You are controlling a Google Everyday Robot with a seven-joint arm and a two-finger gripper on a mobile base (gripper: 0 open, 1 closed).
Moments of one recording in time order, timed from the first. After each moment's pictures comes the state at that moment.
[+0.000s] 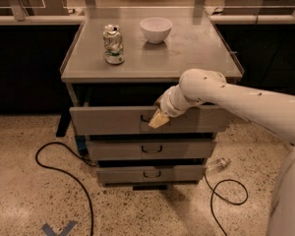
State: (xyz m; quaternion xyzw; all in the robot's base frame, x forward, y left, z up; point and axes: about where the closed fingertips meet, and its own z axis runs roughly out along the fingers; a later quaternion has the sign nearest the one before) arm 0.692 -0.045 0.659 -0.60 0.73 0.05 0.32
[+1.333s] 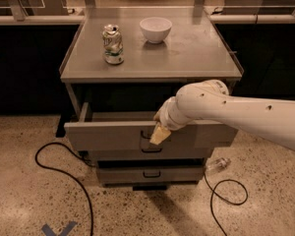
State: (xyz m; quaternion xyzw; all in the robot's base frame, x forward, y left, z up) arm 0.635 -0.043 0.670 -0.60 0.74 0.00 0.31
